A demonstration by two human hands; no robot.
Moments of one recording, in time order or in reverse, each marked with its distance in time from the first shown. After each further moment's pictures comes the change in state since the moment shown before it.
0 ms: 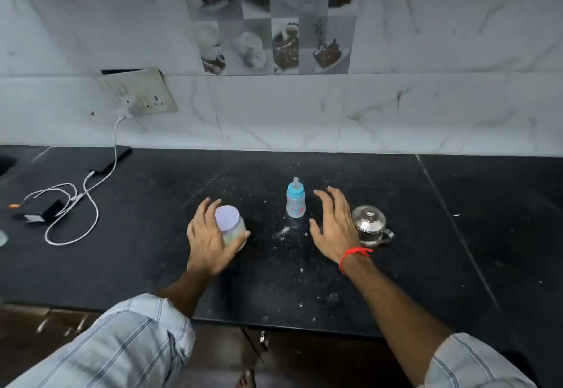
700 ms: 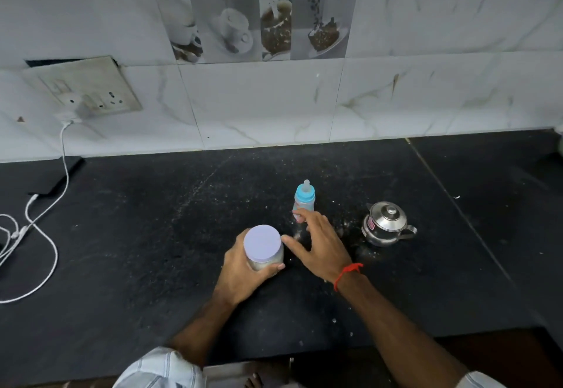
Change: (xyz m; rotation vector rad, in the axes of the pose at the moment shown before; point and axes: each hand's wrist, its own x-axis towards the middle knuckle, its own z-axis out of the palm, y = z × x) left_hand 0.021 -0.028 0.039 -0.547 -0.421 -0.094; right_hand 0.010 -0.069 0.053 0.213 -0.085 0.128
